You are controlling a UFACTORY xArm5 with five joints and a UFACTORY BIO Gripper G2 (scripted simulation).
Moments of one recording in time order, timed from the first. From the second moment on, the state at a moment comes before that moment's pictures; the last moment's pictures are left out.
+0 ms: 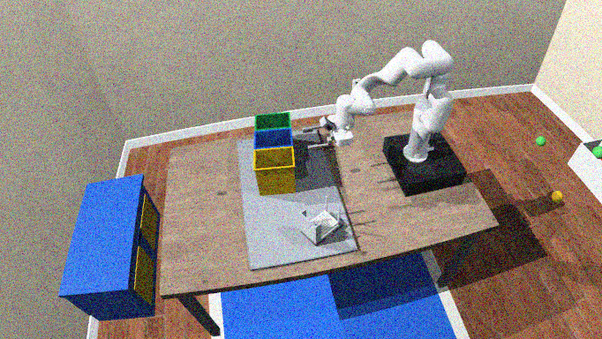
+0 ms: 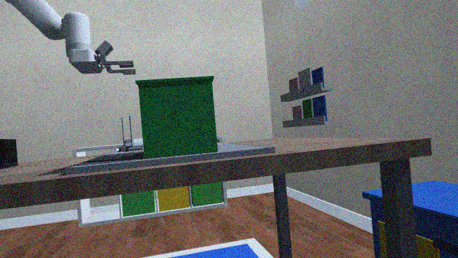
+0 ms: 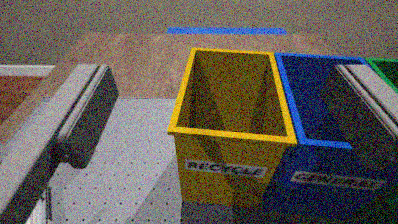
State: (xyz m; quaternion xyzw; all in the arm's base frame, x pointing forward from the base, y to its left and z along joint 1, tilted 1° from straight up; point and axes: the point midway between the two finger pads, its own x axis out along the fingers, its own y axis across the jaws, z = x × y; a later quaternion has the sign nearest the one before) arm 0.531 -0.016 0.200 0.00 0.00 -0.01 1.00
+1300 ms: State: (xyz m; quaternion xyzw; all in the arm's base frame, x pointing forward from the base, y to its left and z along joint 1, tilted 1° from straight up) arm 0.534 0.108 0.175 0.00 0.00 0.24 0.97
